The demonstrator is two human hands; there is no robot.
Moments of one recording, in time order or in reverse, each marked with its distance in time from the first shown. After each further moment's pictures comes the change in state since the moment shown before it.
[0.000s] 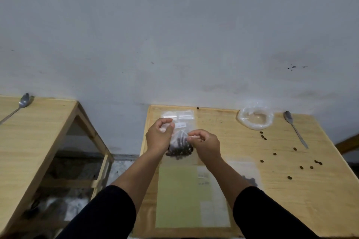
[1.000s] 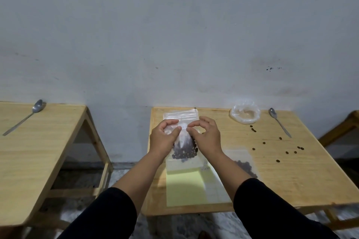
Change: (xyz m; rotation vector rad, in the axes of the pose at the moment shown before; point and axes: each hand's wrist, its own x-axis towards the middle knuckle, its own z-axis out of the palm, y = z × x) left_hand -0.061 0.006 -0.046 -0.189 -0.159 0.145; right_hand -0.070 -0.044 0.006 -0.087 0.157 -0.213
